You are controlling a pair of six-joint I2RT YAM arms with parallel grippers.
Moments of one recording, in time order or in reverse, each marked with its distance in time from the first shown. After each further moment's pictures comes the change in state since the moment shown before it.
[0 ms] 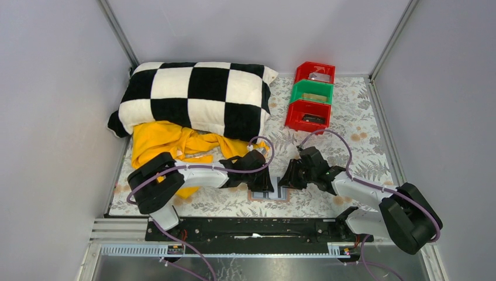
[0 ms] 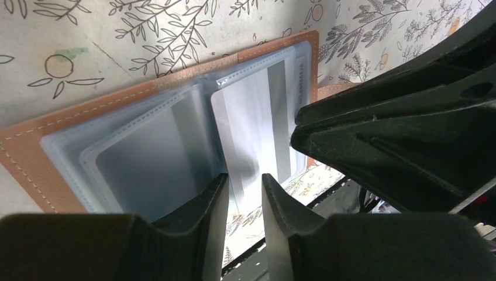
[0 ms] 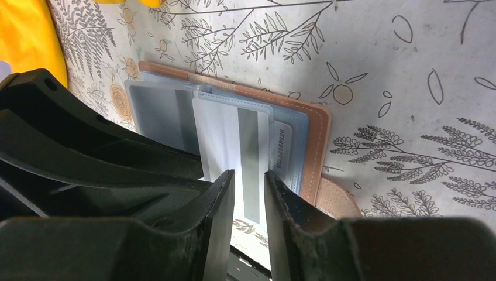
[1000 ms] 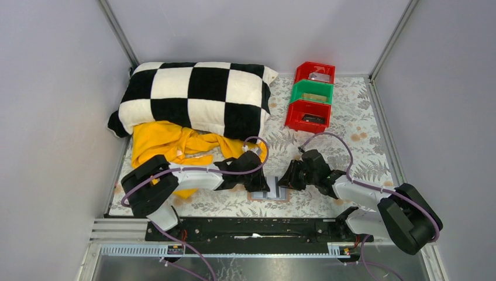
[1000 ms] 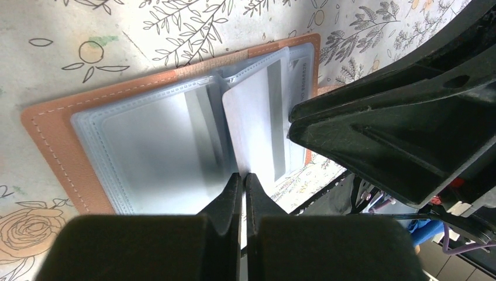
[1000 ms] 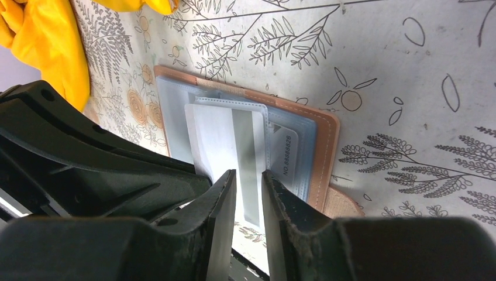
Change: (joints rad) left arm 0.009 -0.051 -0.063 0.049 -0.011 -0.041; right arm -0.005 0.000 -0.063 0.125 -0.015 0.048
